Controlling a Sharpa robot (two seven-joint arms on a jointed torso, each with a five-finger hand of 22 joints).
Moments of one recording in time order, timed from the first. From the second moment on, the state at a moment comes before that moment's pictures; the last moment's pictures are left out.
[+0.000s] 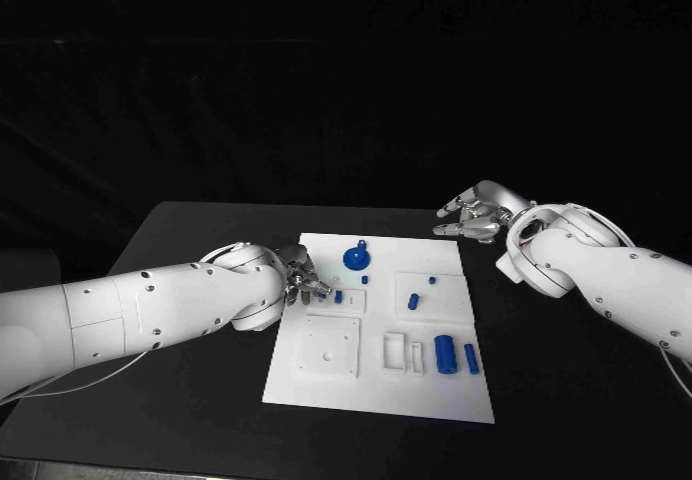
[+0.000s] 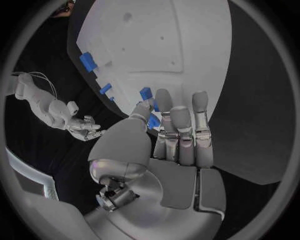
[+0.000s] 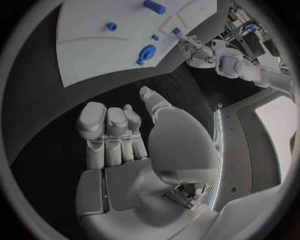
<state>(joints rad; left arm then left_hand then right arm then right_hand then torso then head) 1.33 -0.65 -0.24 1.39 -1.06 -0.24 -0.53 1.12 0.10 0.06 -0.12 0.62 1.16 0.02 0.19 0.97 1.47 -0.07 0.57 0.41 1.29 -0.13 1.28 0.42 0.02 1.22 -0.15 0.44 1.31 1.08 -0.76 0.31 1.33 -1.33 -0.24 -0.22 1.31 -0.16 0.23 0.00 0.27 1.04 0.10 0.07 0.06 1.28 0.00 1.02 1.15 1.45 -0.07 1.00 1.10 0.07 1.46 -0.09 0.93 1.31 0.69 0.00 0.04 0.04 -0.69</state>
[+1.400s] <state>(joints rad) 1.32 -0.65 -0.24 1.39 -1.12 -0.21 -0.53 1.12 0.10 0.06 -0.12 0.62 1.16 0.02 0.19 0.99 1.47 -0.07 0.57 0.41 1.30 -0.13 1.28 0.42 0.02 1.22 -0.14 0.44 1.31 1.07 -0.76 0.31 1.33 -1.33 -0.24 -0.22 1.31 -0.16 0.23 0.00 0.27 1.04 0.10 0.07 0.06 1.28 0.00 1.02 1.15 1.45 -0.07 1.00 1.10 0.07 1.46 -0.09 0.93 1.31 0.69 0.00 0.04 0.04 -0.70</state>
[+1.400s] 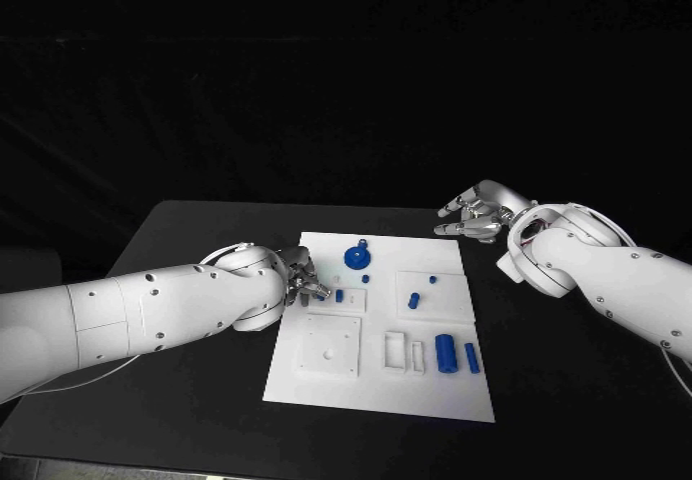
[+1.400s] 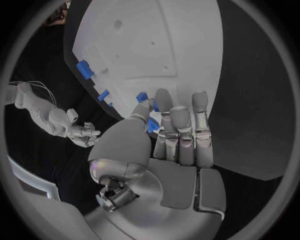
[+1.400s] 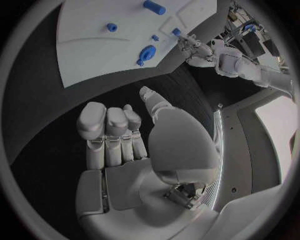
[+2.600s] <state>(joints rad) 1.32 -0.64 -0.24 1.37 -1.13 -0.19 -0.53 1.12 0.11 0.05 -0.13 0.62 1.16 0.02 0.19 1.00 1.47 -0.07 0.57 0.41 1.30 -0.13 1.27 0.43 0.02 1.22 -0.14 0.44 1.31 1.07 -0.76 0.31 1.33 -1.33 -0.24 -0.22 1.31 -0.16 0.23 0.00 0.28 1.04 0.10 0.07 0.06 1.28 0.00 1.02 1.15 1.45 -0.07 1.00 1.10 0.07 1.46 -0.09 0.93 1.31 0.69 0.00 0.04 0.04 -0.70</state>
